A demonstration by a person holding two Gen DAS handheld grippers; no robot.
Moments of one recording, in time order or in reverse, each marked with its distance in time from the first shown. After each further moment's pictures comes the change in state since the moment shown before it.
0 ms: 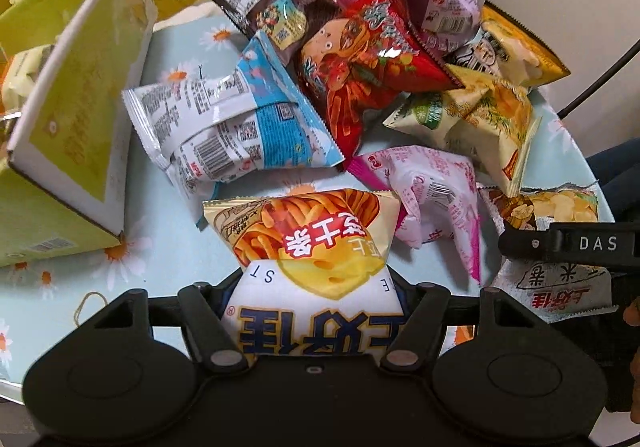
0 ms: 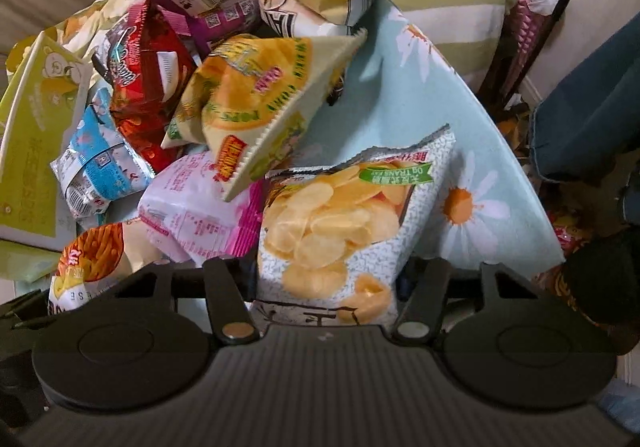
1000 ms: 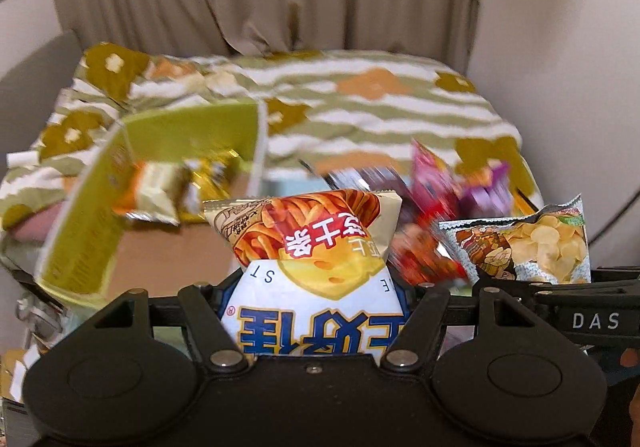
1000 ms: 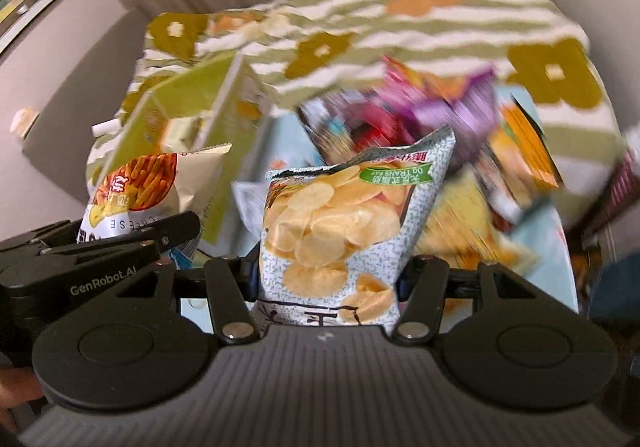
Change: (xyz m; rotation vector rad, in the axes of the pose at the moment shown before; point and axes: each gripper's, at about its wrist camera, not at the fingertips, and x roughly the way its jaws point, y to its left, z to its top) left arm -0.134 0.056 0.033 -0.142 -0.352 0.156; right arm -0.106 0.129 0.032 -0.397 -0.179 0.260
